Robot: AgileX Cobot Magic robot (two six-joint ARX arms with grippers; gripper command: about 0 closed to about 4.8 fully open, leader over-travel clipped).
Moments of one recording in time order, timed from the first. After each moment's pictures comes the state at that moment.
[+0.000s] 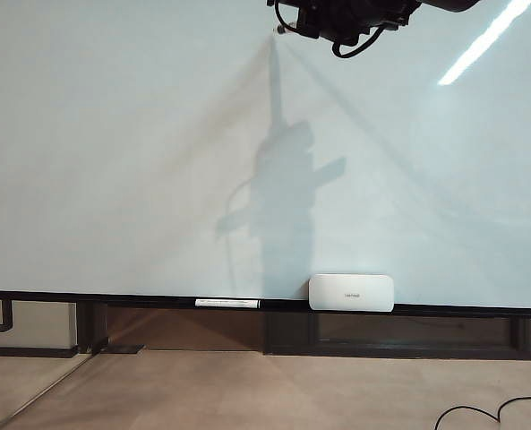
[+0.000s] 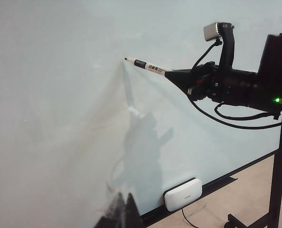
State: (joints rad) left arm -0.14 0.51 0.63 0.07 0.45 0.11; right arm 0.48 1.80 1.38 0.71 0.07 0.02
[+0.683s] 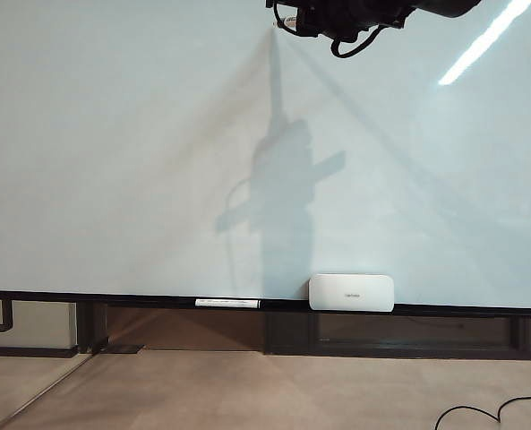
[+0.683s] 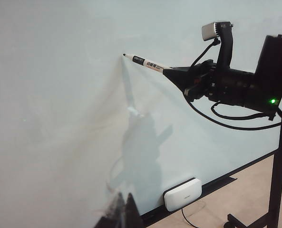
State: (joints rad) left arm -0.14 0.51 0.63 0.07 0.46 0.11; right arm 0.48 1.82 1.39 0.76 0.08 -0.02
